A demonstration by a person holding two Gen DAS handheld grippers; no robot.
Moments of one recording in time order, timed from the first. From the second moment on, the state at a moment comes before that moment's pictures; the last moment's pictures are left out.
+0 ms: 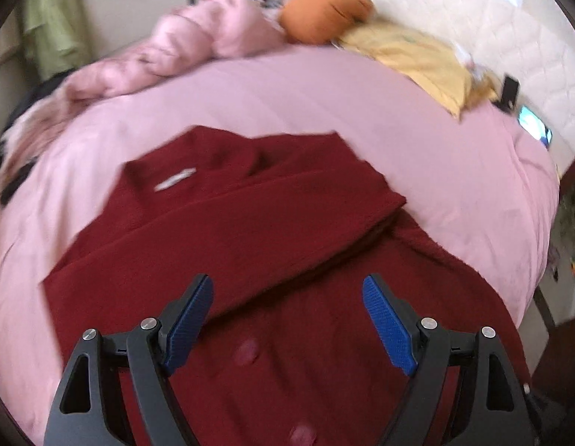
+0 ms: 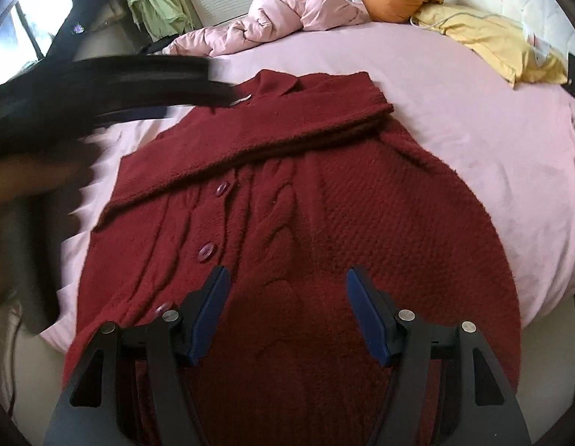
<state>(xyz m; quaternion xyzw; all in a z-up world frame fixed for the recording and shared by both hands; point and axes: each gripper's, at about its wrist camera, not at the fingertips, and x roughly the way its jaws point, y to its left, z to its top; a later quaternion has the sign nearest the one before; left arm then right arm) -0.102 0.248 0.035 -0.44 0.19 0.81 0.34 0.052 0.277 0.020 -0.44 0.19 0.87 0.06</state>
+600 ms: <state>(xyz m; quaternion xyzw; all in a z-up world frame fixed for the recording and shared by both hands) -0.129 0.330 -0.025 -0.44 0.27 0.75 0.42 0.053 0.294 0.013 -0.44 0.24 0.86 0.03</state>
